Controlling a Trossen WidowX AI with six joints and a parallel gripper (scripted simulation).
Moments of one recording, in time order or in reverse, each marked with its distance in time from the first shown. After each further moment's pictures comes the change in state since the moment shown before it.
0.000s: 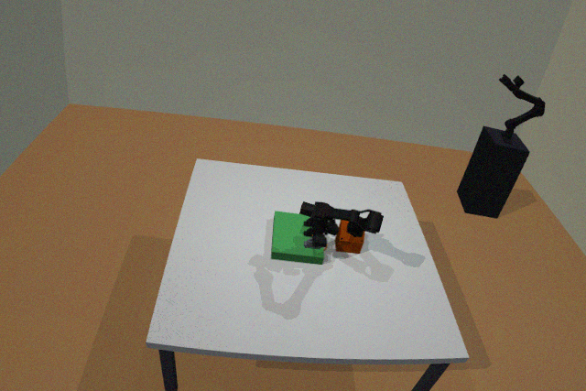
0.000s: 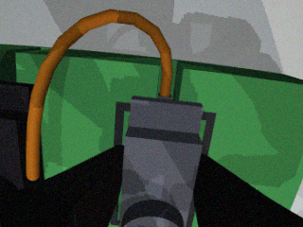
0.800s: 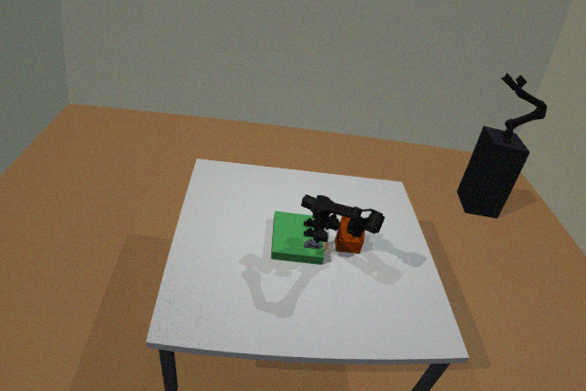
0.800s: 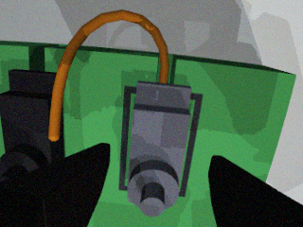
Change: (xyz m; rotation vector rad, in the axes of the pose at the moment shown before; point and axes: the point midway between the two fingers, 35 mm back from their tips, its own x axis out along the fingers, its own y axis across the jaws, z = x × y) arm -0.031 0.000 -0.001 0.007 0.004 -0.005
